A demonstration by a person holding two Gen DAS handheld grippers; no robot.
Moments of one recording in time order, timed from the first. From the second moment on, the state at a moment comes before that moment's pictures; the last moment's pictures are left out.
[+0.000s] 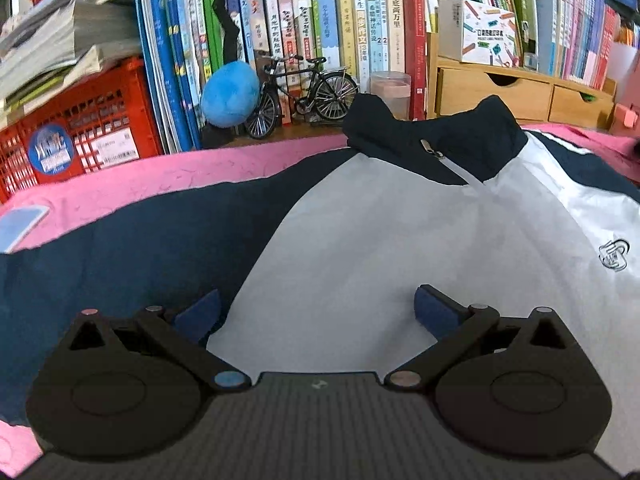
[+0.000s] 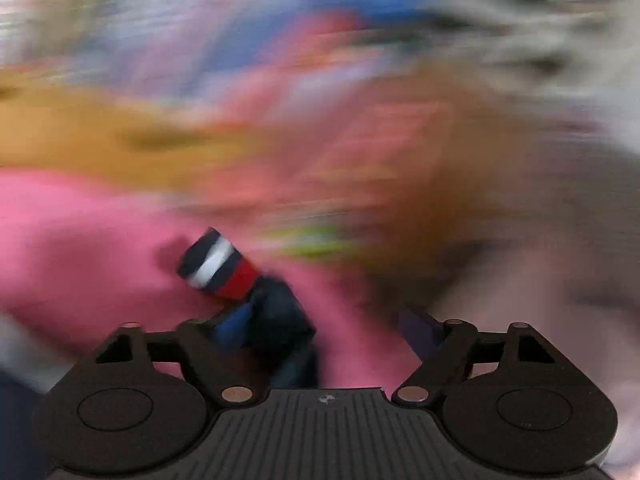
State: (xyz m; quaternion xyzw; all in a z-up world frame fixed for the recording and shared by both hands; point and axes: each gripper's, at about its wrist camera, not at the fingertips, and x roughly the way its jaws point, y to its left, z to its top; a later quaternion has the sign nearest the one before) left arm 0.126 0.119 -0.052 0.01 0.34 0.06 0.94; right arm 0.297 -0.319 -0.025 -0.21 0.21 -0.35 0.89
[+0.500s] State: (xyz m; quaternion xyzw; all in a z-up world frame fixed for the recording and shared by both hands) left arm 0.176 0.168 -0.003 -0.02 0.27 0.05 0.96; right arm 0.279 -0.230 -0.033 -0.03 0.29 0.12 0.95
